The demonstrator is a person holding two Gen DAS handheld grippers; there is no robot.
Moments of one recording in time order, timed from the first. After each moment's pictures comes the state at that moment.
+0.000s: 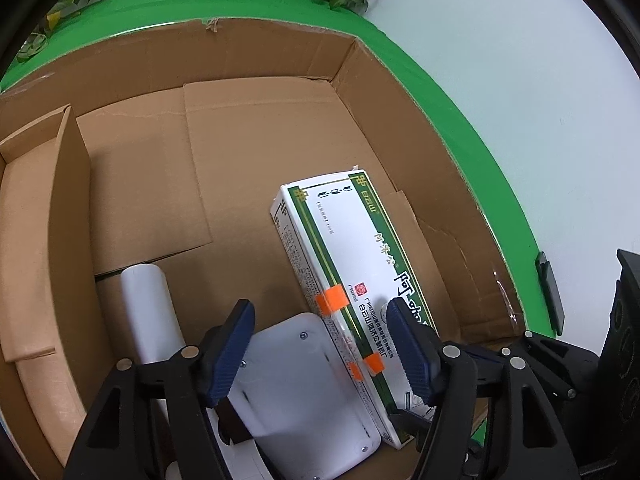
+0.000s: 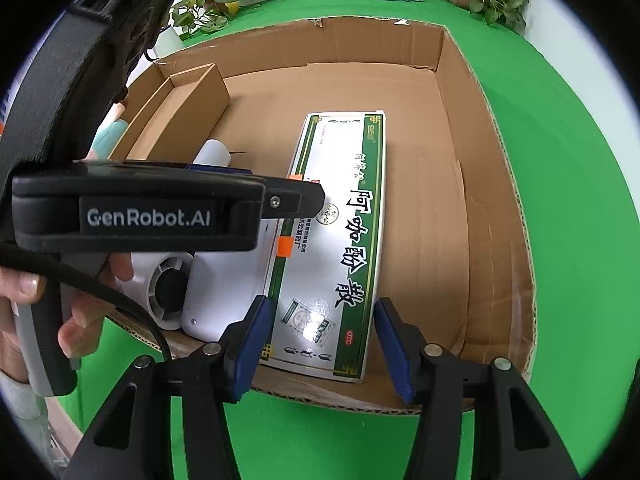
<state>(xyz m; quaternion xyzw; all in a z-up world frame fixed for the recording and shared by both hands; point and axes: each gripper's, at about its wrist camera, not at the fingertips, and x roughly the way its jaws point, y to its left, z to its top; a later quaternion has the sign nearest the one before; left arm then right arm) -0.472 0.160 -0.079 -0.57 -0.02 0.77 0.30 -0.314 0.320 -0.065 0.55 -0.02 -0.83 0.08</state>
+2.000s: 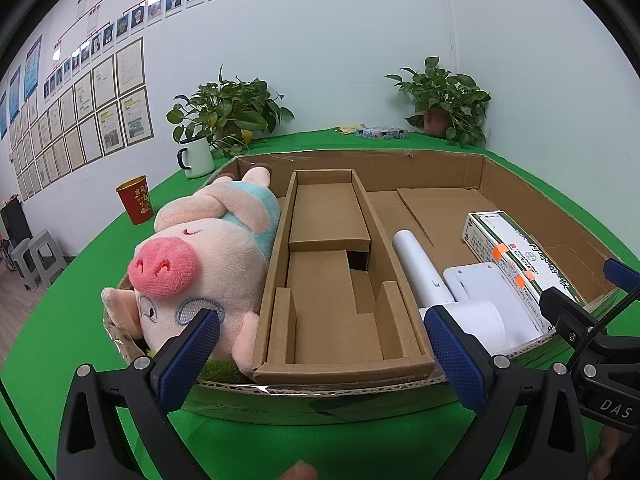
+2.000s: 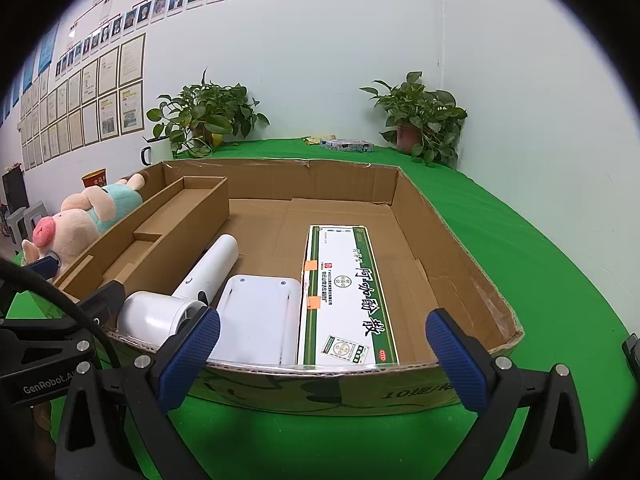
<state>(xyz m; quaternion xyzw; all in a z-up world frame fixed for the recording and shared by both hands) -0.305 0.039 -0.078 -0.29 0.03 0.96 0.02 -0.225 0.274 -0.066 0.26 0.02 -0.96 -0.03</state>
